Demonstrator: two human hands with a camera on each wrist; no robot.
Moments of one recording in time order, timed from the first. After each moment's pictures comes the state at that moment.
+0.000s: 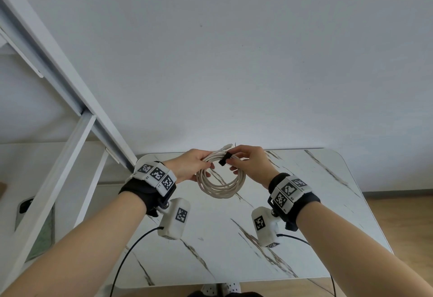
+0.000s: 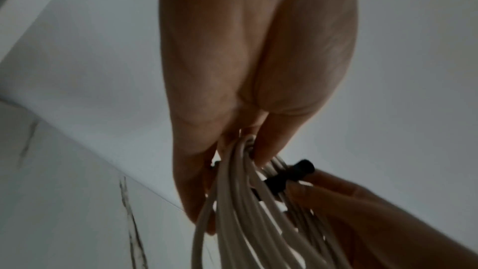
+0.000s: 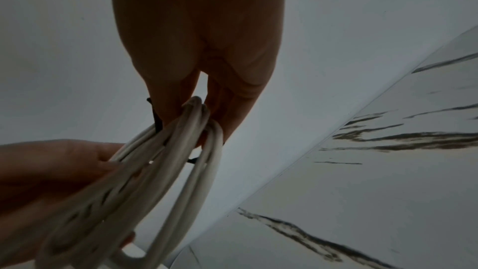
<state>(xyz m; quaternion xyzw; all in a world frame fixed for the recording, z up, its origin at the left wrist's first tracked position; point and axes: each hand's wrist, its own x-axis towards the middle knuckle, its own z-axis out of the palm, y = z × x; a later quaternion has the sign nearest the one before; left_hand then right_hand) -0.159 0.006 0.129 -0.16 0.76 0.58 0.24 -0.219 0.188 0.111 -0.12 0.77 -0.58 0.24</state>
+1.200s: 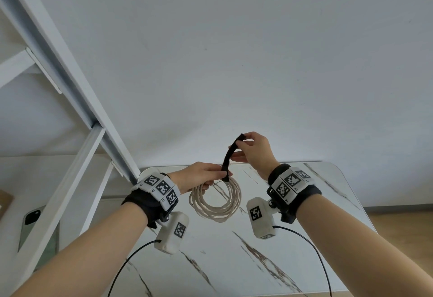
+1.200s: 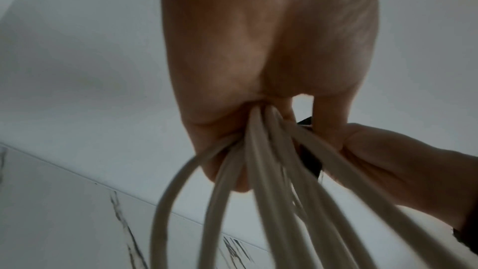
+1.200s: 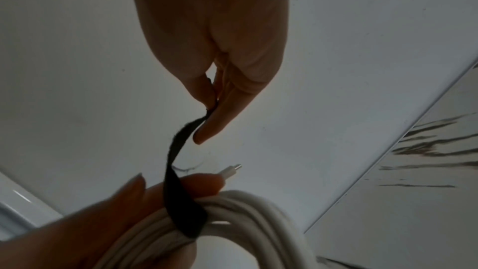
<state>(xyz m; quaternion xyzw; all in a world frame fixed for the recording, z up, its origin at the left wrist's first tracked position) -0.144 0.016 0.153 -0.08 0.76 0.60 0.24 -0.229 0.169 0.167 -0.03 0.71 -0.68 0.20</state>
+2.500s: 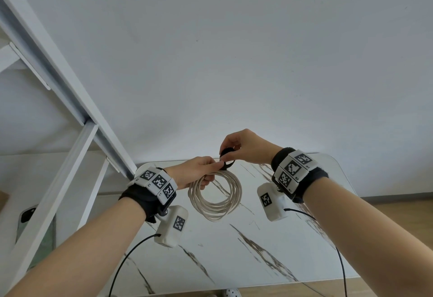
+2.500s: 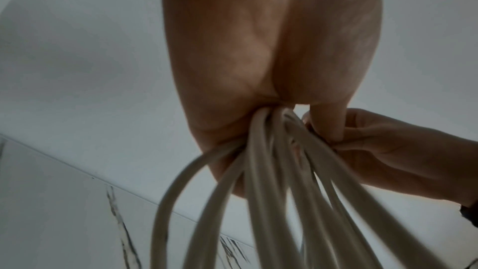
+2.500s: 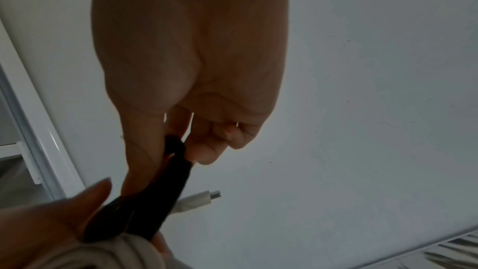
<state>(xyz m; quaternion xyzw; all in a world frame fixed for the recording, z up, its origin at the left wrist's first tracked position) -0.147 0.022 0.149 -0.12 0.72 0.63 0.26 -0.240 0.184 0.180 -0.34 0.81 -0.40 0.26</state>
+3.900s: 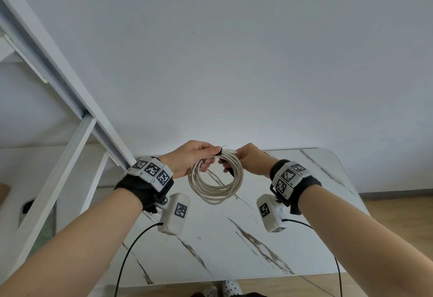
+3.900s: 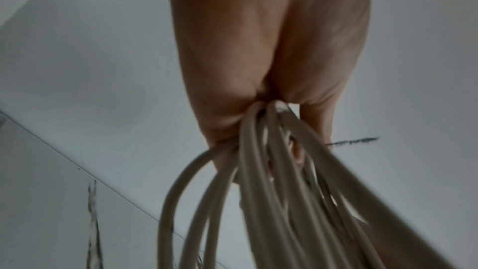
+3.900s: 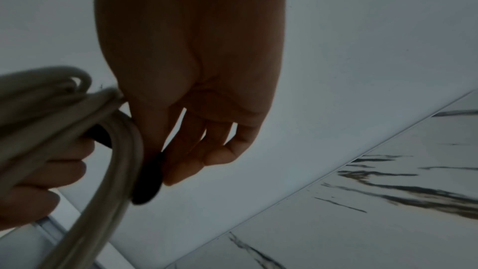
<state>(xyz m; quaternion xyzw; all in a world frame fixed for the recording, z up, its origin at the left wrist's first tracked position) -0.152 0.023 0.162 -0.09 0.69 0.69 0.19 -0.230 0.202 0.129 -0.23 0.78 -0.47 0.34</state>
